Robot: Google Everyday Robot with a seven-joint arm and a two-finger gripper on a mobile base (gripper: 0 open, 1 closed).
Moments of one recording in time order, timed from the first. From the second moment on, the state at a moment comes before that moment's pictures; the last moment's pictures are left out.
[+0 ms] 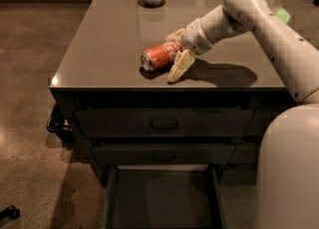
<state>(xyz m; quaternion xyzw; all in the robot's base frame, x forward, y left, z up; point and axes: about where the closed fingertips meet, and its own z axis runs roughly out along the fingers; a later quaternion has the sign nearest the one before) 0.704 -0.047 0.830 -0.65 0.64 0.22 0.35</state>
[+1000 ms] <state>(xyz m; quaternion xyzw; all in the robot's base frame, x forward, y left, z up) 0.704 -0.046 0.830 -0.65 0.64 0.22 0.35</state>
